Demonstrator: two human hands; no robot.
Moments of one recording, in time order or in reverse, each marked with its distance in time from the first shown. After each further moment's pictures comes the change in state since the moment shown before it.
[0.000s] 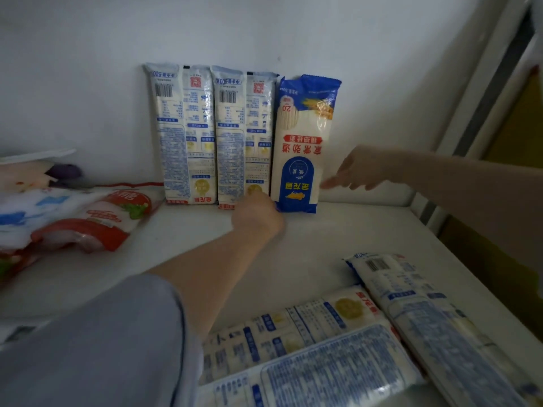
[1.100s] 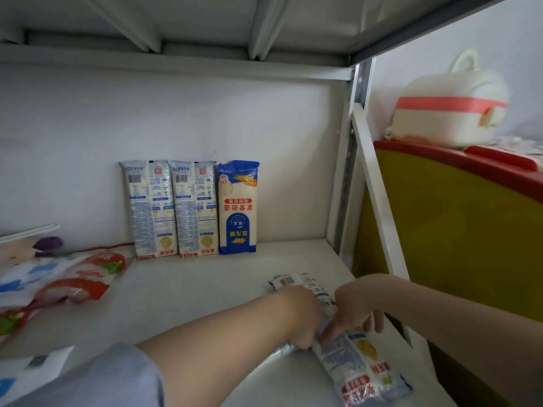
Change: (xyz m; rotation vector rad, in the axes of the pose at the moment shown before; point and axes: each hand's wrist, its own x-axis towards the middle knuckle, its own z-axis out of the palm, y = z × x) left_hand -0.198 0.135 -0.018 0.973 -0.584 0.929; right_hand -0.208 0.070 0.031 -0.224 -0.509 0.302
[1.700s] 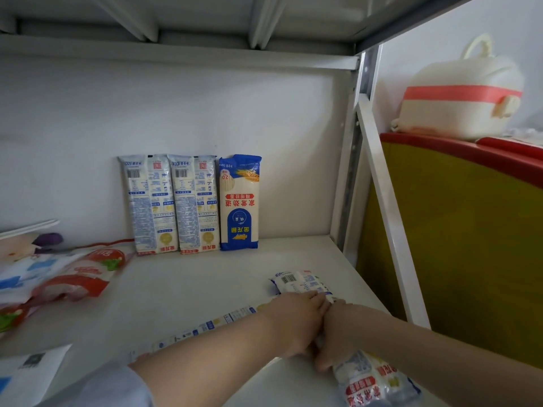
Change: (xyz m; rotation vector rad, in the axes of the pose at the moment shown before) left_hand 0.015 -0.006 0.047 -0.037 0.272 0.110; right_hand -0.008 -0.025 0.036 -0.232 0.194 -0.158
